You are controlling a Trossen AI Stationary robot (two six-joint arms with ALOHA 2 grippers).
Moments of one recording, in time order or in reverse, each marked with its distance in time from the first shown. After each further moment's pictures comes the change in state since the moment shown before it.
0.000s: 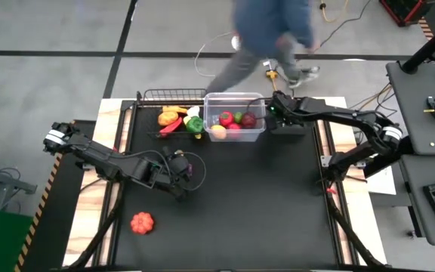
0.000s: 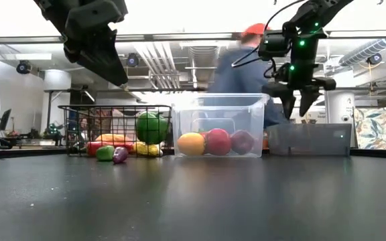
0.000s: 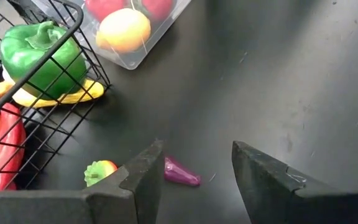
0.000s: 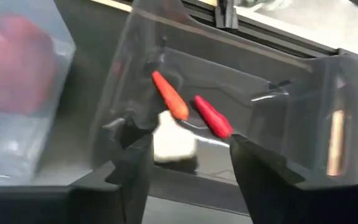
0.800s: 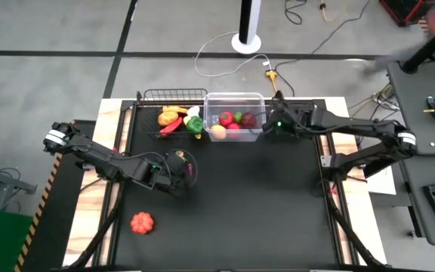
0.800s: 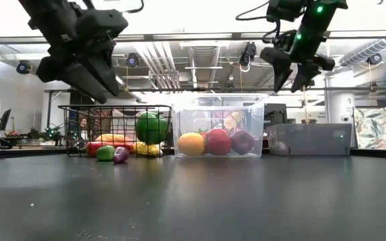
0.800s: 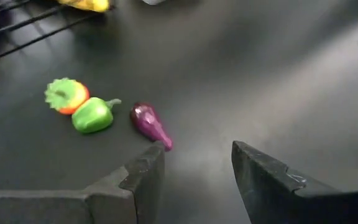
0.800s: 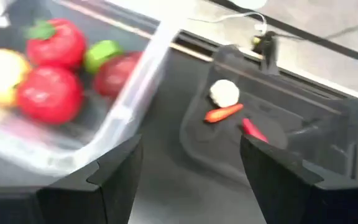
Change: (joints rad) left arm -0.001 0.001 -0.058 0.001 0.092 -0.502; right arm 0.256 -0.188 -0.004 0.026 0.098 0.028
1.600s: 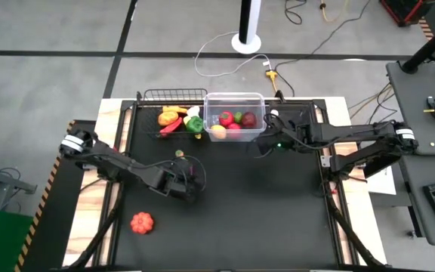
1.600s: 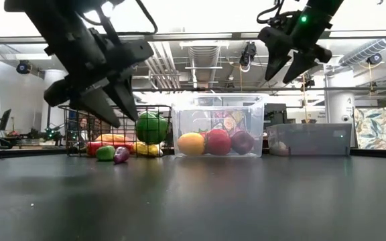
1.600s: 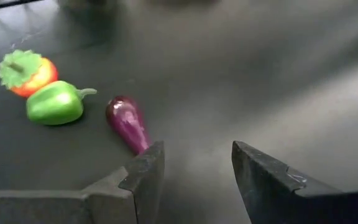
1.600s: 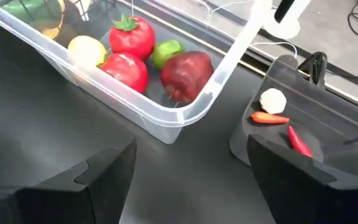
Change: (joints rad) left arm 0.007 0.215 0.019 0.140 -0.060 -0.172; right arm 0.260 -0.001 -0.003 0.034 0.086 0.056
